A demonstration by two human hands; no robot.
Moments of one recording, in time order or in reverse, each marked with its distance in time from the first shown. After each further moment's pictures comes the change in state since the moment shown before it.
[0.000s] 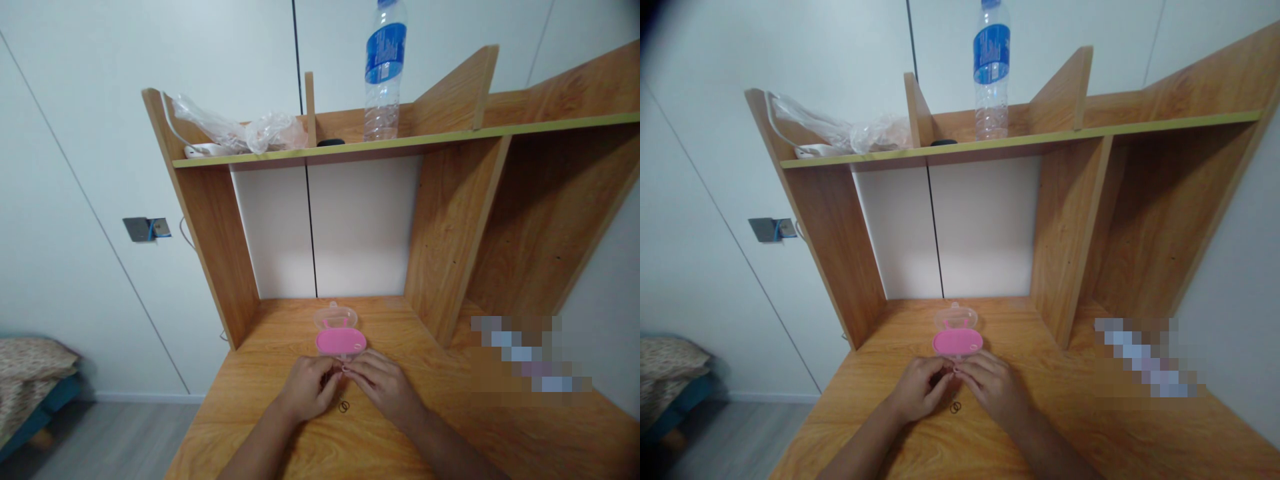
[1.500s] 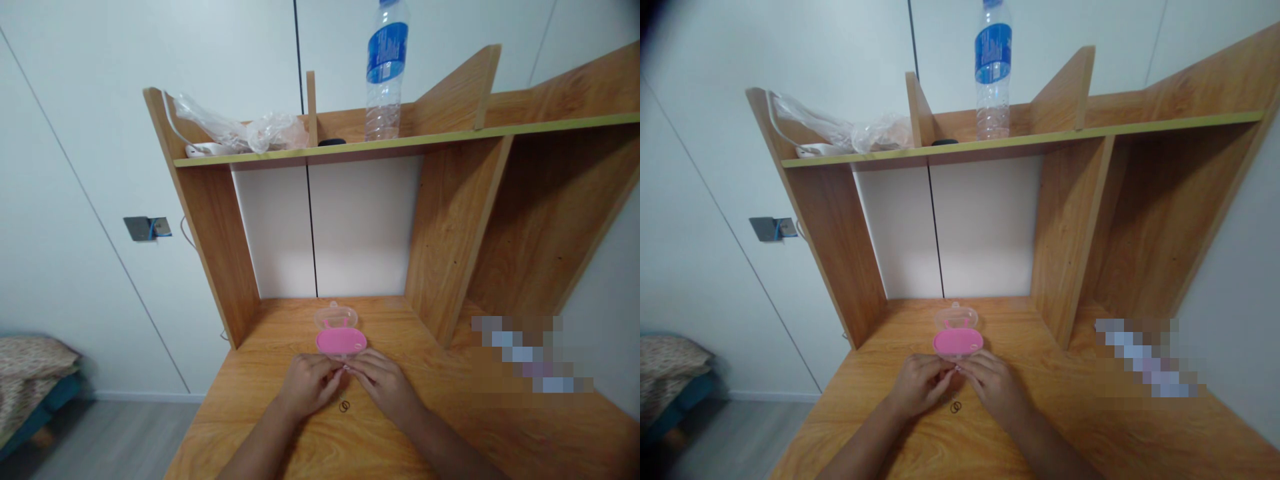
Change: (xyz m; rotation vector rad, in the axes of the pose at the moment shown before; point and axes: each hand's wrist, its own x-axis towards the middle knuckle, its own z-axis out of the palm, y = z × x) left_hand 0.002 -0.005 0.003 0.130 0.137 0.156; right_hand -0.003 0.005 0.004 -0.009 -0.020 0.057
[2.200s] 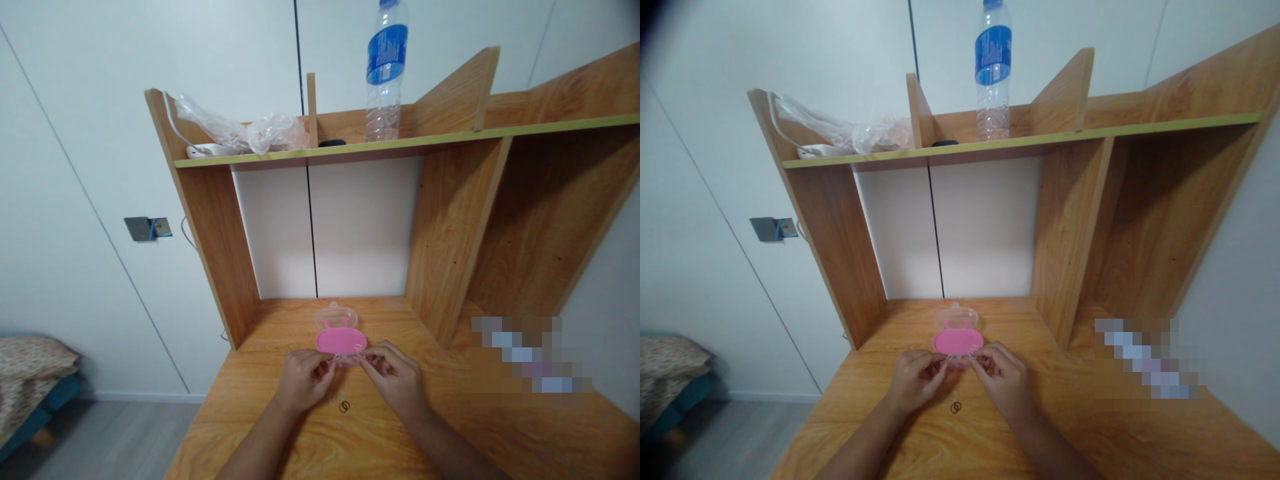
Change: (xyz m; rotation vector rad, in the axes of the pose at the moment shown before) left_hand -0.005 -0.009 0.003 0.034 0.178 -0.128; right_hand 0.001 -0.003 -0.007 0.019 0.331 0.230
